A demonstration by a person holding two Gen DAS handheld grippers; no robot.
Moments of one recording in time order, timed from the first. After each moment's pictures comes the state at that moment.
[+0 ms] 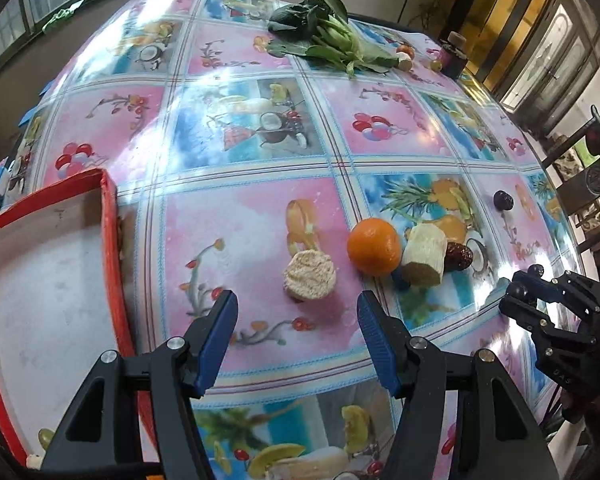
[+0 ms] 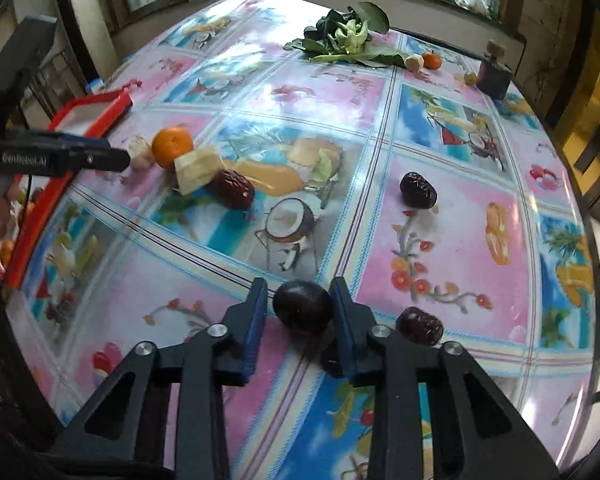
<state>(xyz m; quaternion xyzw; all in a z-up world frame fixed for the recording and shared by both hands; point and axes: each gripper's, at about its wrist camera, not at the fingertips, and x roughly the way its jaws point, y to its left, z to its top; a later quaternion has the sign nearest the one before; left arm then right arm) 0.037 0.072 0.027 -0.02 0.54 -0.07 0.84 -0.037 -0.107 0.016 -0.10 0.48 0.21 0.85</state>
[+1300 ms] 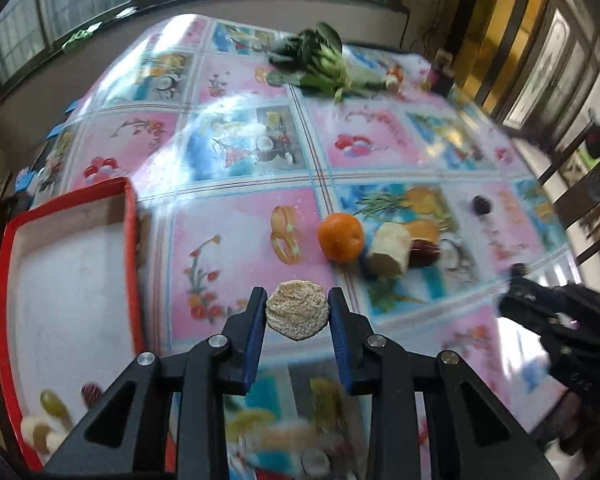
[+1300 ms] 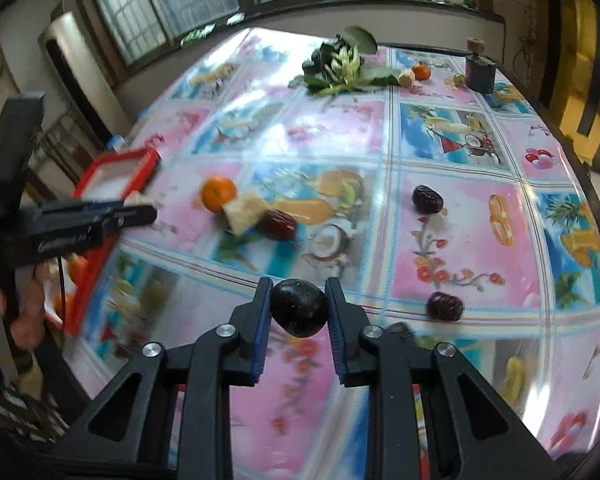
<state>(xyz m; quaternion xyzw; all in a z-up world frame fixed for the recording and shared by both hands) -0.007 0.056 0.059 -0.02 0.49 -0.04 0.87 -0.060 -0.107 0.052 0.02 0.45 0.21 0.87</state>
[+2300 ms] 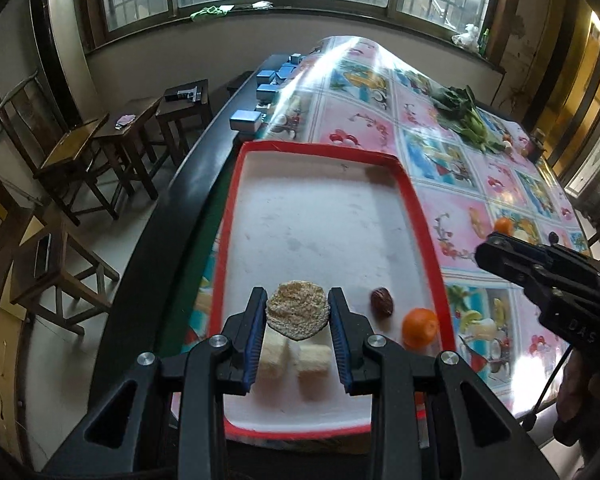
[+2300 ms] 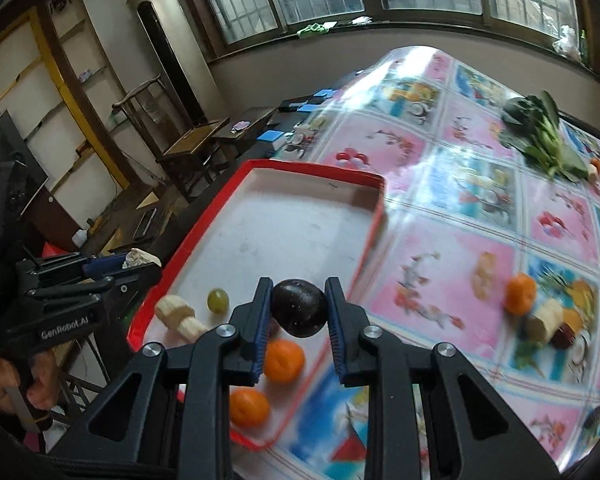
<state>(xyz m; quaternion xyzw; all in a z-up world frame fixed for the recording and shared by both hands) -0.113 0.252 0.092 -0.07 0.47 0.10 0.88 -0.080 0.143 0.092 -0.03 0.42 0.36 0.83</state>
